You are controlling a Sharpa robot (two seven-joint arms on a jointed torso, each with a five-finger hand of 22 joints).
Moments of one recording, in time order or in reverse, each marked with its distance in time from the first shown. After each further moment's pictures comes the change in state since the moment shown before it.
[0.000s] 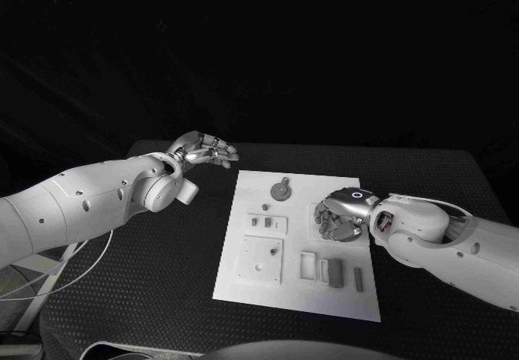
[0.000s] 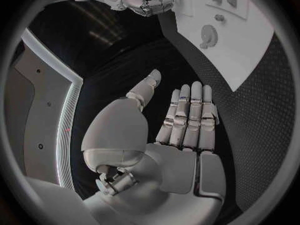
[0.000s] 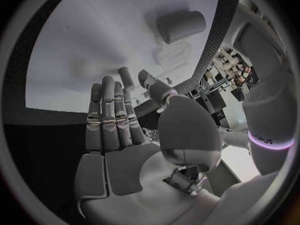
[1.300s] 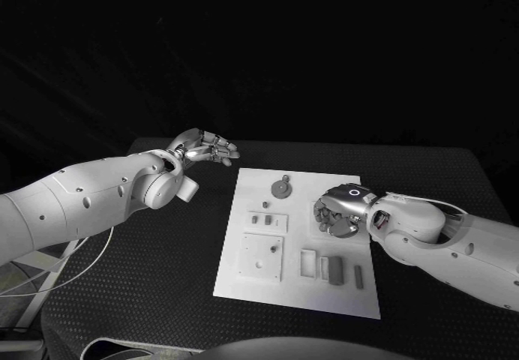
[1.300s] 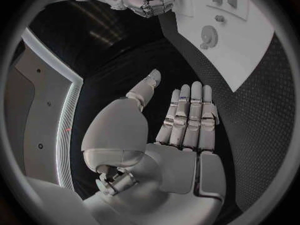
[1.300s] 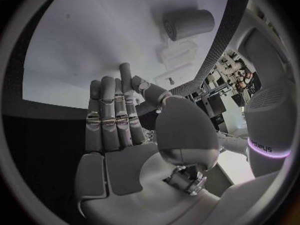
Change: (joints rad) left arm 0.000 -0.001 0.000 -0.001 0.000 0.006 -0.001; left_hand 0.000 0.000 -0.004 -0.002 0.000 0.000 0.000 0.000 -0.001 0.000 0.000 0.000 -0.001 0.000 0.000 -0.004 0.003 0.000 0.000 0.000 0.000 -0.003; right arm -0.005 0.017 -0.001 -0.004 -0.060 -0.037 -0.019; right_hand 0.056 0.109 0.146 0.002 -0.001 0.099 -0.038 0.037 0.007 0.088 -0.034 0.034 0.054 0.076 -0.022 0.068 0.031 -0.010 0.105 -0.044 0.069 0.000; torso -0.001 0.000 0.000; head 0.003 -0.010
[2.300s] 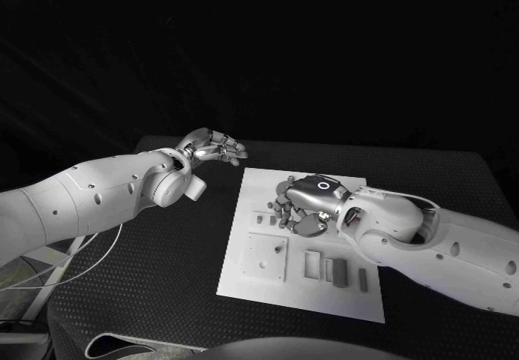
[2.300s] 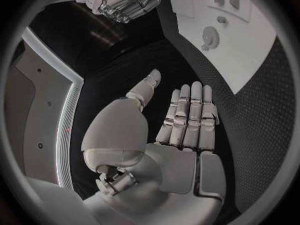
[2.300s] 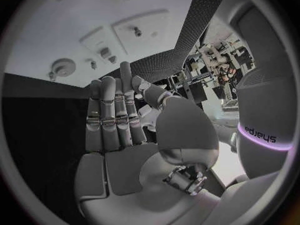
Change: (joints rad) left arm 0.000 0.008 0.000 0.000 0.000 0.001 0.000; left_hand 0.000 0.000 0.000 0.000 0.000 0.000 0.000 0.000 -0.001 0.000 0.000 0.000 -0.002 0.000 0.000 0.000 0.003 0.000 0.000 0.000 0.000 -0.002; right arm 0.044 0.121 -0.002 0.127 0.048 -0.042 0.015; right_hand -0.001 -0.001 0.007 0.007 -0.003 0.001 -0.001 0.004 0.013 0.001 -0.002 -0.002 0.011 0.005 0.002 0.021 0.015 0.006 0.015 -0.008 0.015 0.000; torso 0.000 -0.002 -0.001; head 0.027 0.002
